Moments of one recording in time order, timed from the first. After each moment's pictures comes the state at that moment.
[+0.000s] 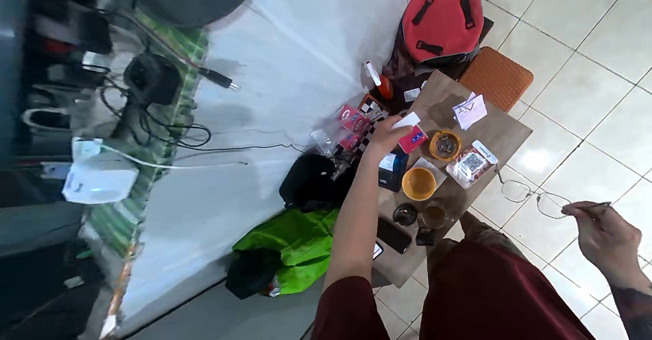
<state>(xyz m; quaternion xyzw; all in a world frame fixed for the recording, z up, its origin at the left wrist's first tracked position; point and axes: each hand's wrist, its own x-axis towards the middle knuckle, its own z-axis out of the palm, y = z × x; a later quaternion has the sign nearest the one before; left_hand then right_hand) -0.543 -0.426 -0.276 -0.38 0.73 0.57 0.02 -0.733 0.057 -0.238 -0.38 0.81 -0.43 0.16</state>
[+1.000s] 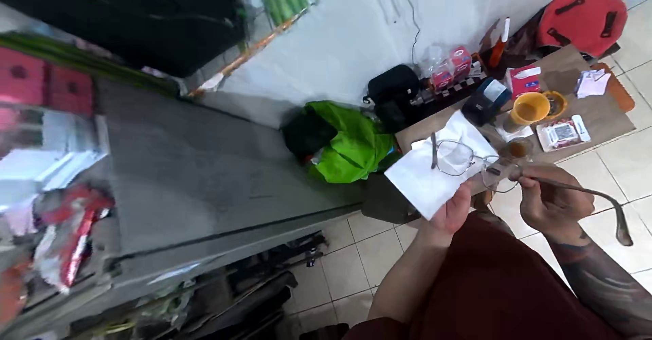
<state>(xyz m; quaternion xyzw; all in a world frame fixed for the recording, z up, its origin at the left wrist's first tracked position) -0.207 -0.046 -0.101 -0.09 0.06 0.79 -0.61 -0.392 -0.015 -0.124 -0.63 0.46 -0.61 0.14</state>
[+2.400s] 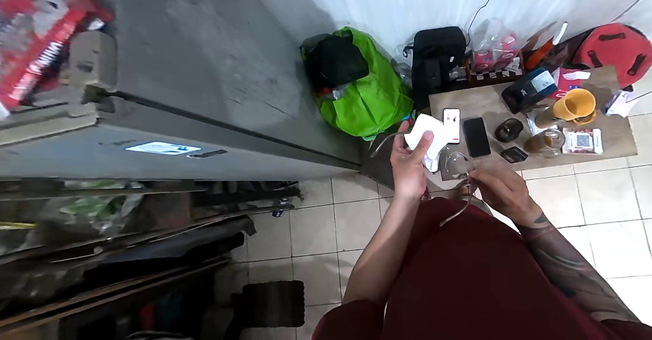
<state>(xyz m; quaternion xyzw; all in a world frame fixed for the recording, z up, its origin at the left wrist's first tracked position) -0.015 0.016 -0.118 -0.50 0.22 0.59 -0.59 -0.240 0.034 -0.146 -0.86 0.31 -0.39 0.09</state>
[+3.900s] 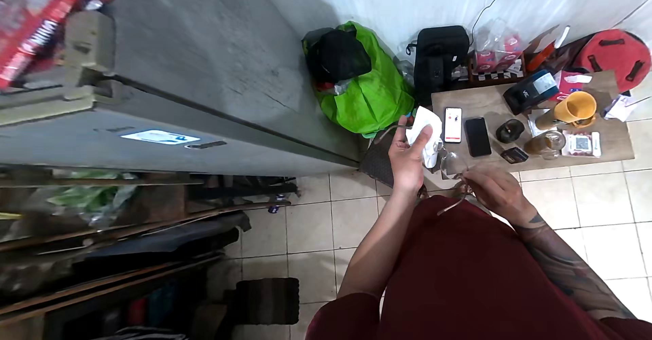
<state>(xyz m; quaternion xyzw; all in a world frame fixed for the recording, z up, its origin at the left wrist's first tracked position) -0.004 0.008 -0.129 -0.50 0.24 0.57 -0.61 -0.227 0.038 -0.150 -0.87 0.31 -0.36 0.10</state>
